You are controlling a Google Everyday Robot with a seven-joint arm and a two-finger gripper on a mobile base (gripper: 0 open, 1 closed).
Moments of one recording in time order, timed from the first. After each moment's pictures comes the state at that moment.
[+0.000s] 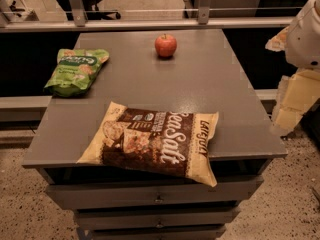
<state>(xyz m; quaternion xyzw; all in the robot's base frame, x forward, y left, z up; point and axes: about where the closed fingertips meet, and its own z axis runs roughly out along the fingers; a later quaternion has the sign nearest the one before) 0.438 -0.217 0.976 -0.60 0.78 -0.03 0.16</state>
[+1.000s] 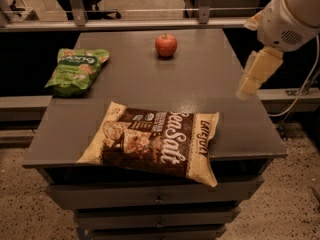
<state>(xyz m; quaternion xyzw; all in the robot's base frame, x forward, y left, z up) 0.538 -0.202 0.970 -0.59 0.76 -0.02 0.26</state>
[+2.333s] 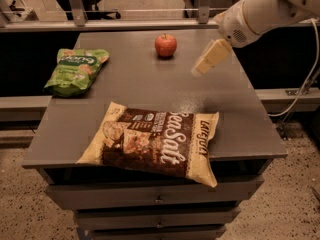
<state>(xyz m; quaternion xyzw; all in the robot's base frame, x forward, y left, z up) 0.654 -0.142 0.944 -0.53 0.75 0.07 0.39</state>
